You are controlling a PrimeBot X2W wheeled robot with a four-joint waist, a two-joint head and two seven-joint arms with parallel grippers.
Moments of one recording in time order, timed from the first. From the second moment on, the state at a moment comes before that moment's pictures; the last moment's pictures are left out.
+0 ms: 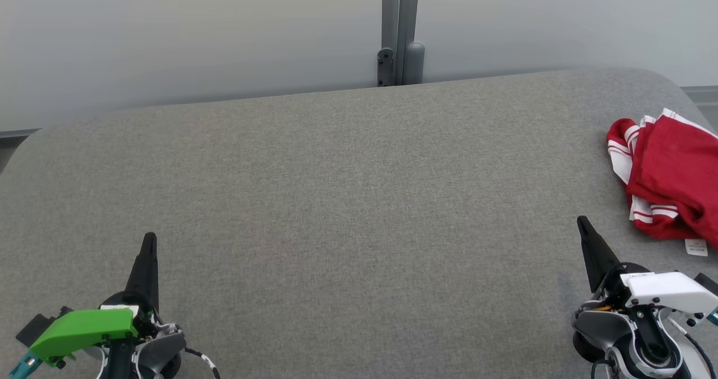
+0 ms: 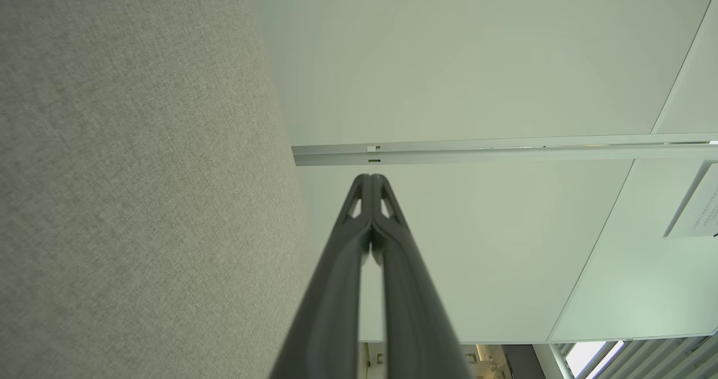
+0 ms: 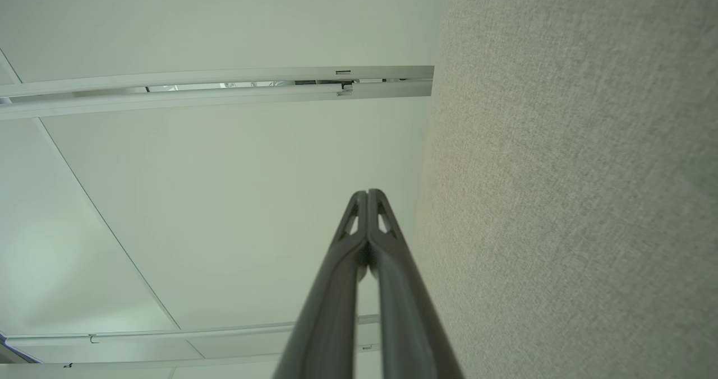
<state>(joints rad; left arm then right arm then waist) -0.10 0.05 0.11 0.25 -1.61 -0.13 0.11 -0.11 -0.05 -0.11 0.24 1.61 0.13 0.11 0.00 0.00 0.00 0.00</state>
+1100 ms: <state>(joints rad) -0.10 0.05 0.11 0.25 -1.61 -0.13 0.11 -0.11 -0.05 -0.11 0.24 1.61 0.13 0.11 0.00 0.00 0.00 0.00</state>
